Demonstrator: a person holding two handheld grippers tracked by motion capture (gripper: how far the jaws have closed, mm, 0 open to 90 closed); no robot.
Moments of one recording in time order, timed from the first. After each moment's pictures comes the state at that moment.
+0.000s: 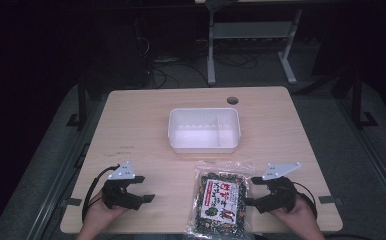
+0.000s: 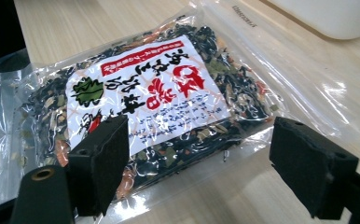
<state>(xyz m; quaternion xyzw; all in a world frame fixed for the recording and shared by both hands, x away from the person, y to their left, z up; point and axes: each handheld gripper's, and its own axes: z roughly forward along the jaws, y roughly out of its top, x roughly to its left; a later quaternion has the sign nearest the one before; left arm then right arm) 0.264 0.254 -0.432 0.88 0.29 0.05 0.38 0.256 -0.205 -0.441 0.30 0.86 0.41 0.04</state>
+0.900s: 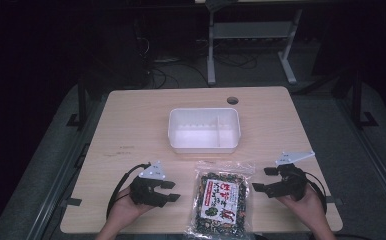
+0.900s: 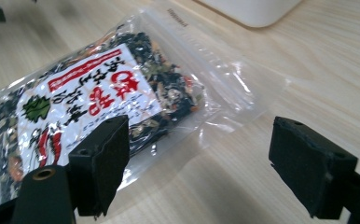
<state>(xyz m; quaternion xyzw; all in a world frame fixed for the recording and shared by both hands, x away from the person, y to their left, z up) 0.270 0.182 -0.425 0.90 0.22 0.01 0.37 0.282 -0.237 -0.437 0.38 0.83 0.40 0.04</state>
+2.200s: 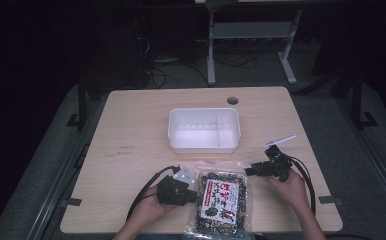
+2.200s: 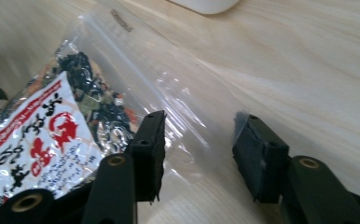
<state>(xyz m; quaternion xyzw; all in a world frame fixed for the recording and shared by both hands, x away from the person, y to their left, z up) 0.278 0.119 -0.445 0.93 0.18 -0.02 0.32 0.344 -0.223 -0.461 0.45 0.81 0.36 -0.05</state>
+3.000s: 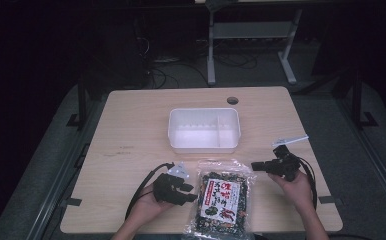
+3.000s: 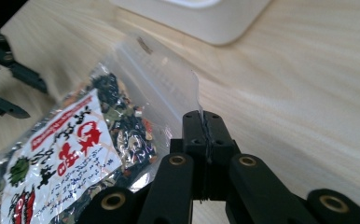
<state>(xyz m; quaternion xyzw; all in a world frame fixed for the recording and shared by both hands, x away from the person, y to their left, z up) 0.285 0.134 -0.444 0.91 0.22 -0.02 0.34 0.330 -0.239 -0.443 0.44 0.79 0.41 -0.02</state>
